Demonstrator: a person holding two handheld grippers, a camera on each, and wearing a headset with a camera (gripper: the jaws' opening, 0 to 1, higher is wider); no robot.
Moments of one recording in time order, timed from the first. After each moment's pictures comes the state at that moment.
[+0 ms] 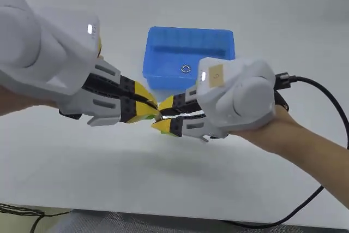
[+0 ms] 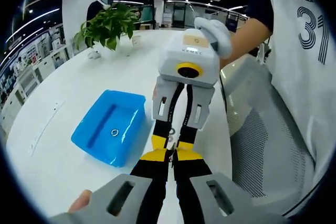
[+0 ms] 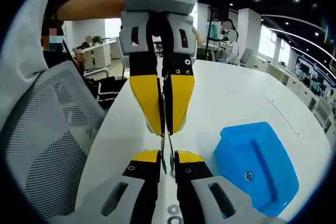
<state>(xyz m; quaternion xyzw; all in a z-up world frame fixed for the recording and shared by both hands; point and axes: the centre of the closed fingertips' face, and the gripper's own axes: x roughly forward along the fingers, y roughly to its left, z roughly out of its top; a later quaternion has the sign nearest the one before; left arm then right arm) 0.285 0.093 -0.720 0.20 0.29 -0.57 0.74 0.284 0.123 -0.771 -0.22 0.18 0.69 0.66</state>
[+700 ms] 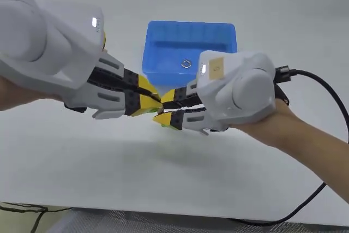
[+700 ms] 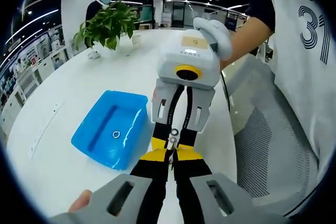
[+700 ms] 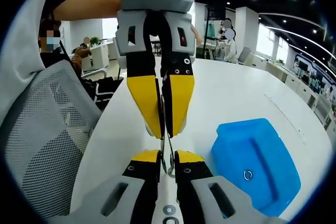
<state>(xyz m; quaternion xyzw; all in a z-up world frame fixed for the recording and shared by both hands) 0.291 0.090 -0.723 0.20 0.29 -0.58 0.74 0.291 0.123 -0.775 -0.22 0.19 0.69 0.67</state>
